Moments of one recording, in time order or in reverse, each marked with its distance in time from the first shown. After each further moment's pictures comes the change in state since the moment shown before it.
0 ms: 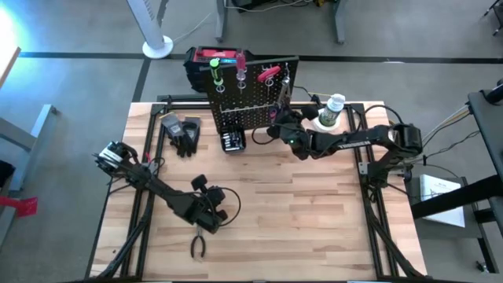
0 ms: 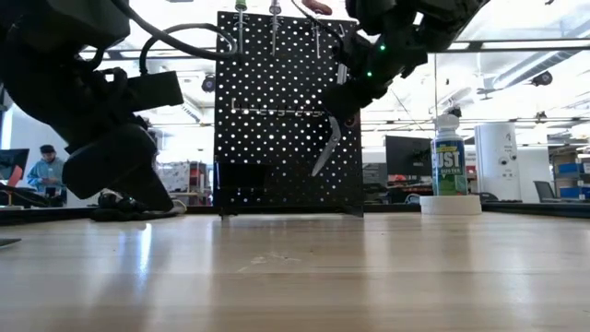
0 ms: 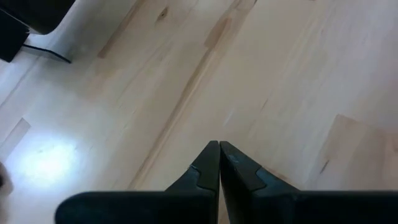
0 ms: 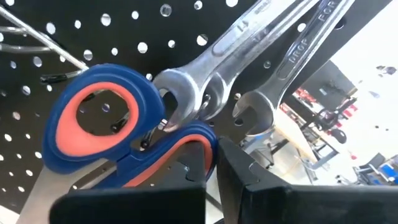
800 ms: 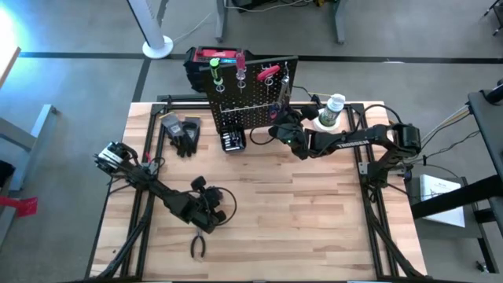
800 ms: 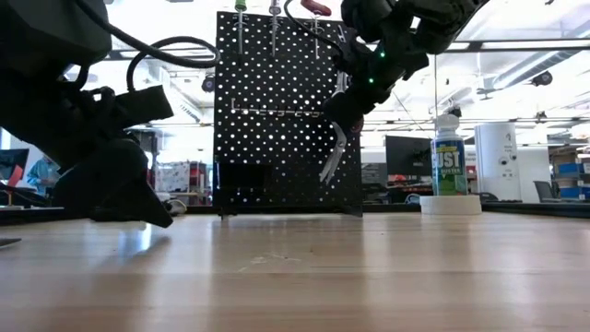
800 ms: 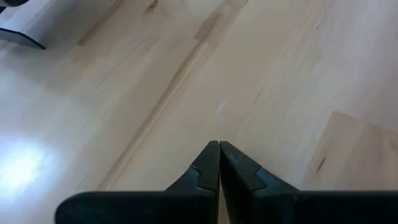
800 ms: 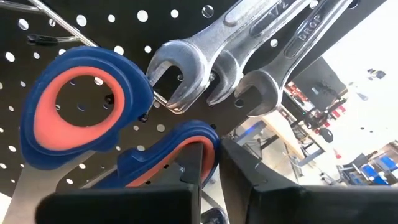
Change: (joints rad) left arm -0.017 0.001 -0.118 0.223 -0.014 -0.015; right arm -0.015 0.012 0.007 -0.084 0.018 0.011
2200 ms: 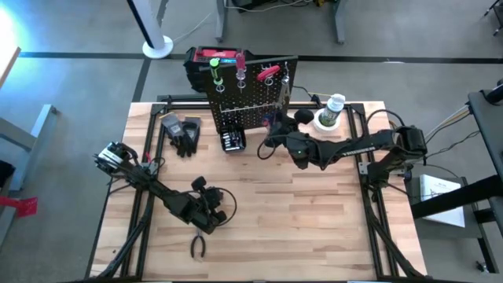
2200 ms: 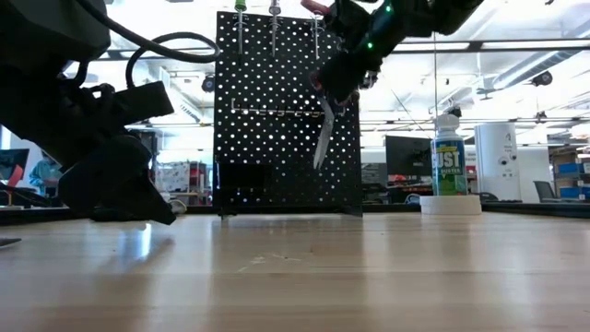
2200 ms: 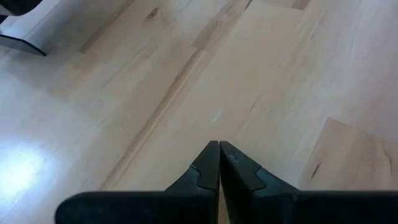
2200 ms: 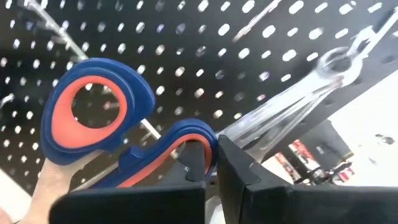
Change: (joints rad) left arm -0.005 0.000 0.001 0.017 -0.020 0.005; right arm 0.147 -0.047 0.001 0.270 -0.027 -0.389
